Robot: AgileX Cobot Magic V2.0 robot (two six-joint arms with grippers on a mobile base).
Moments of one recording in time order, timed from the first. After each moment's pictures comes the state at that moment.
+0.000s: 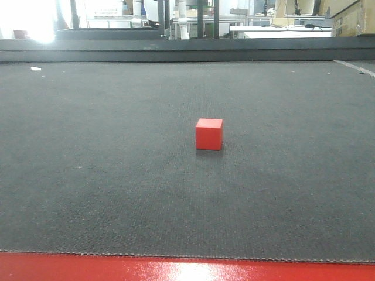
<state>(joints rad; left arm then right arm) -0.03 -0.01 0.03 0.00 0.01 -0.04 -0.04 -0.01 0.03 0.03 0.09 0.07</state>
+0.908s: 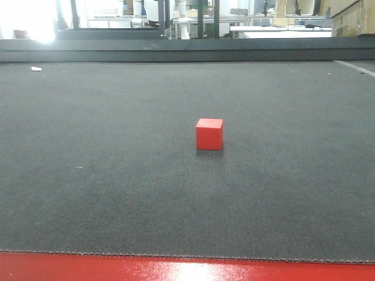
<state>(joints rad) -0.03 -0.01 0.03 0.00 0.01 -0.04 -0.04 -0.01 0.03 0.03 0.08 0.07</state>
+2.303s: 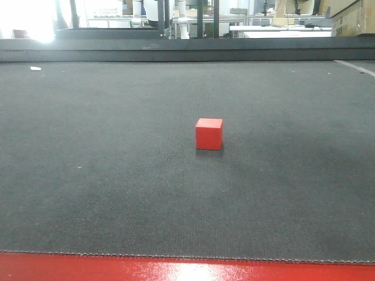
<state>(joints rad) -0.03 -0.01 0.03 0.00 0.01 -0.04 0.58 1.32 -1.16 -0.02 0.61 0.34</state>
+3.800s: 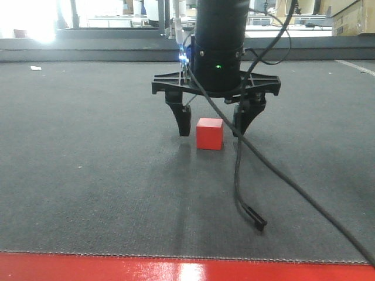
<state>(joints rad) -0.03 -0.01 0.03 0.00 0.01 -0.04 0.61 2.04 -1.64 -0.21 0.90 0.80</state>
